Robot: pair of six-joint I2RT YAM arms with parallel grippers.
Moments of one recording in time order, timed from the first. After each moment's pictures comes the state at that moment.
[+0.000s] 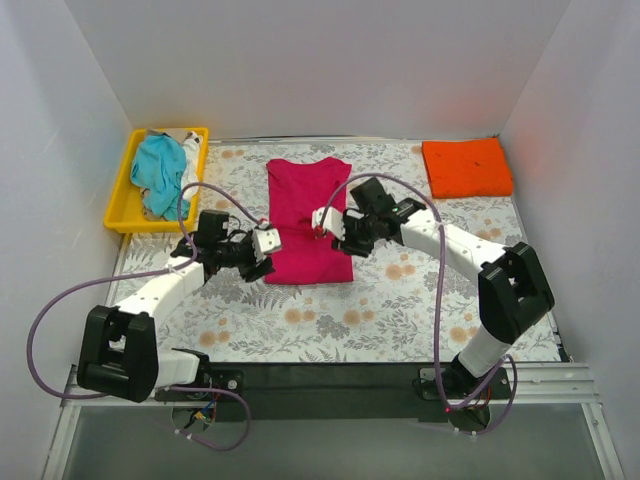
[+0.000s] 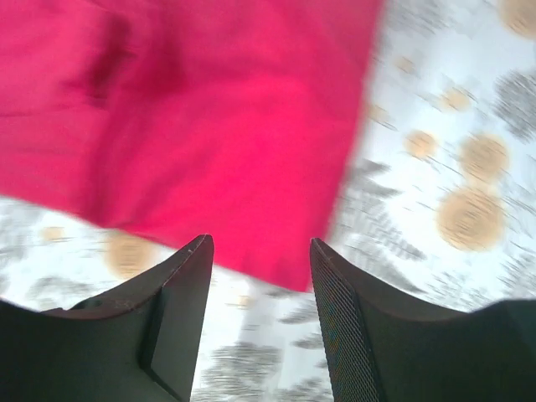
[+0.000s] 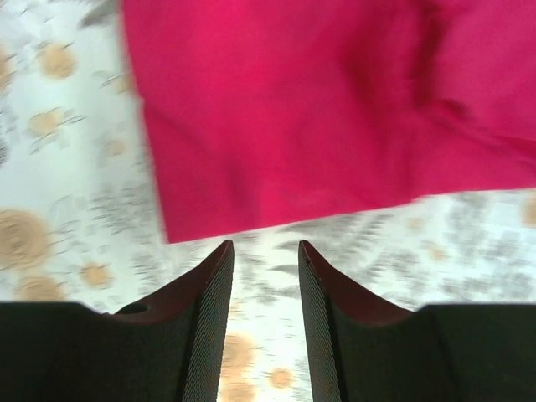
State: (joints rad) left arm -0.21 1.31 0.76 -0.24 0.74 0.83; right arm 0.64 1.65 1.30 -0.58 -0.36 -0.85
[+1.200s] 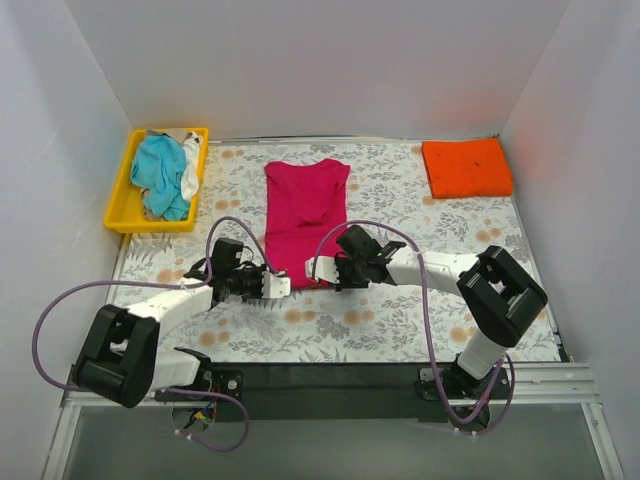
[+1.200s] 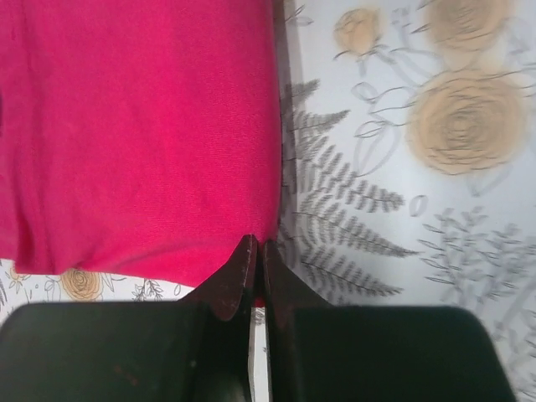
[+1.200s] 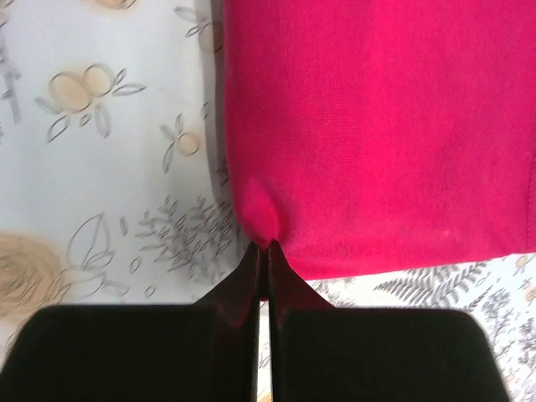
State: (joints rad) left arm -0.35 1.31 0.47 -0.07 0.58 1.19; right arm 0.84 1.67 0.92 -0.26 -0.17 -0.88
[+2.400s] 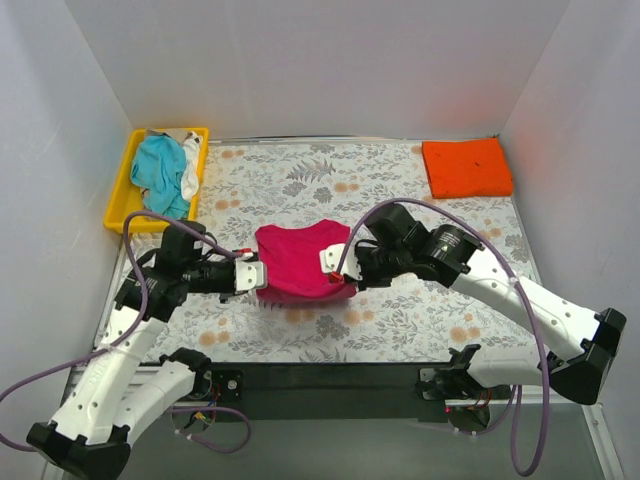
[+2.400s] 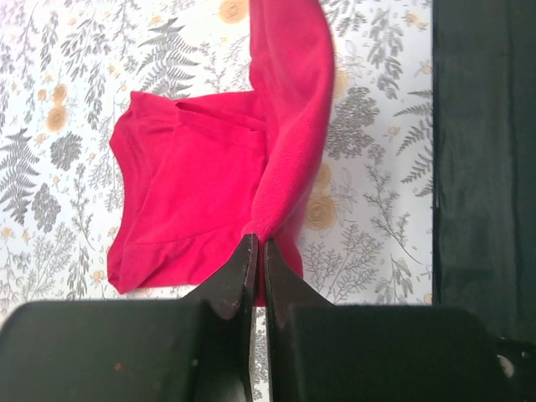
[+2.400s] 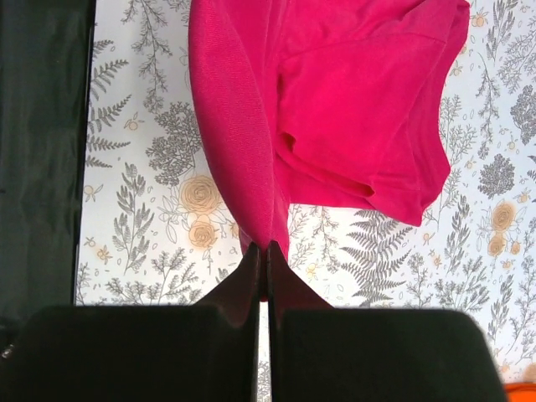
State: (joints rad) left arm -0.38 0.79 0.96 -0.95 0.79 0.98; right arm 0.94 1.21 1.24 -0.91 -0.34 -0.79
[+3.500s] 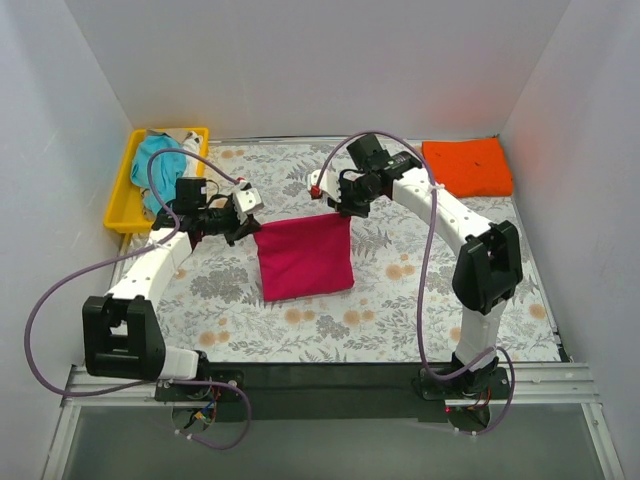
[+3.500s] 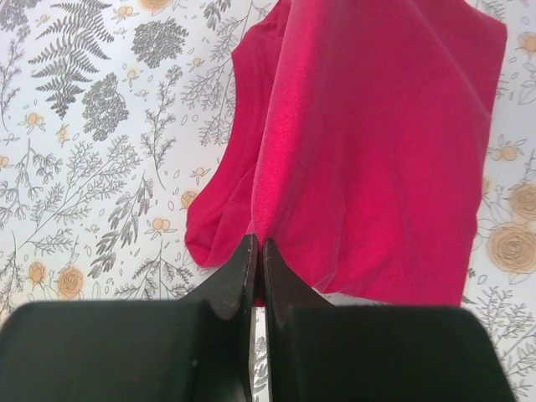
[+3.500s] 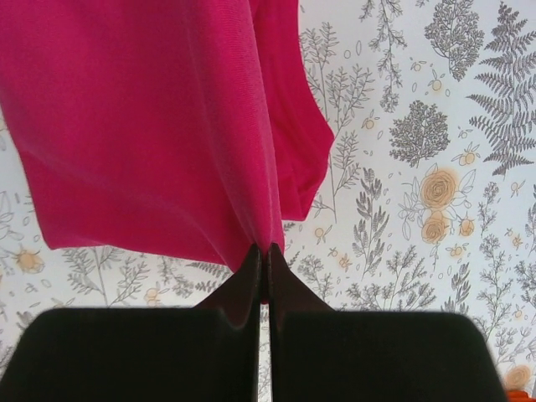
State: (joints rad) left arm -0.09 1.36 0.98 -0.41 0.82 0.83; right arm 0.59 1.86 1.72 -0.90 -0.43 -0.98
